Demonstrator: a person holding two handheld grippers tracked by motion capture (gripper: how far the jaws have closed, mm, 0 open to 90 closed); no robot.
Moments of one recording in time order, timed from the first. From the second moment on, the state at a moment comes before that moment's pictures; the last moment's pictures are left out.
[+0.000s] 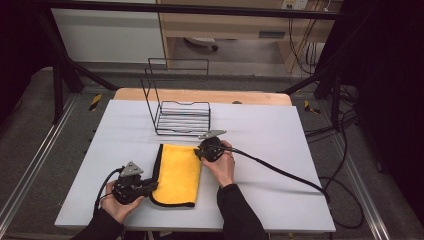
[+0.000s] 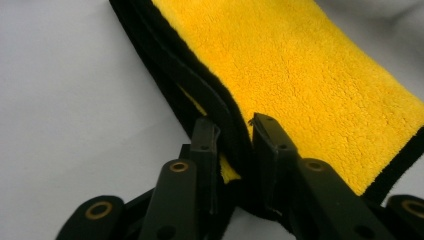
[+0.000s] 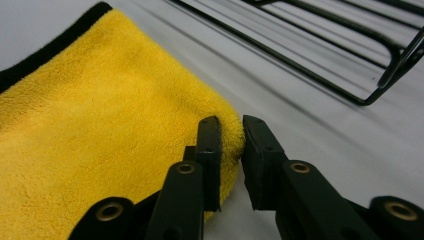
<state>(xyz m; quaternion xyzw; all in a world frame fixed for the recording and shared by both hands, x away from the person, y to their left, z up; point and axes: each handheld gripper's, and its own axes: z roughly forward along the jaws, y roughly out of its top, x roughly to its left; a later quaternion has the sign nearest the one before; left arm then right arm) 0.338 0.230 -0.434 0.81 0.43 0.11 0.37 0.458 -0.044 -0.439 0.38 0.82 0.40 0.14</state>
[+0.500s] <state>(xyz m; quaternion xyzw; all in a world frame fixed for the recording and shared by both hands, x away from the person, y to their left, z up) 0.356 0.257 -0.418 0.81 0.41 0.12 0.39 0.433 -0.085 -0.415 0.38 0.81 0.44 0.11</state>
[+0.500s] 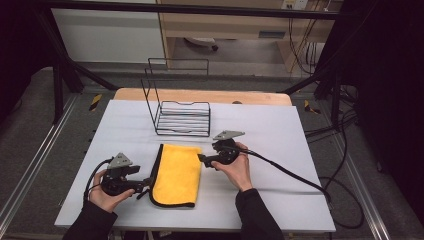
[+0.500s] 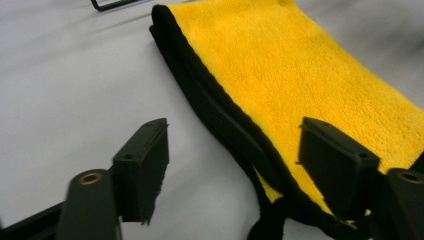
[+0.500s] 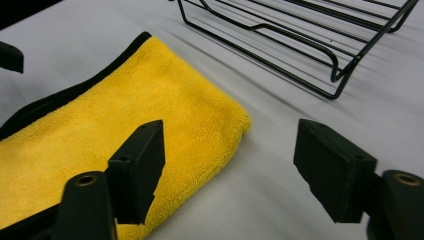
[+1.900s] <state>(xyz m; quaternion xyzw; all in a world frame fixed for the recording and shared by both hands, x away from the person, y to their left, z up) 0.455 0.225 -0.424 0.81 0.44 0.16 0.36 0.399 -0.128 -0.429 0.38 0.80 0.45 0.12</state>
